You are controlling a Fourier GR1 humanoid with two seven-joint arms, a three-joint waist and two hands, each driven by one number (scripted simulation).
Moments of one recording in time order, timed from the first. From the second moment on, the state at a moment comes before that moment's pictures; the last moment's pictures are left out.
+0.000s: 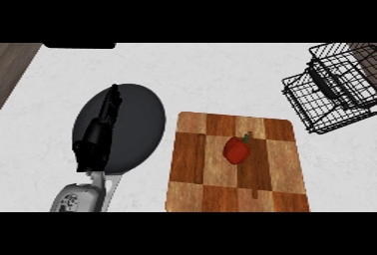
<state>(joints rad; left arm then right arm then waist) -0.14 0.02 -0.08 -1.55 -0.17 0.16 0.04 -0.65 -0.87 -0.15 -1.44 0.55 0.46 0.26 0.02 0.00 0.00</state>
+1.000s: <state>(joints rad) -0.16 0.03 -0.08 -1.55 -0.17 0.17 0.04 -0.85 -0.78 -0.39 -0.88 0.44 0.34 0.11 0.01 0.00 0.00</state>
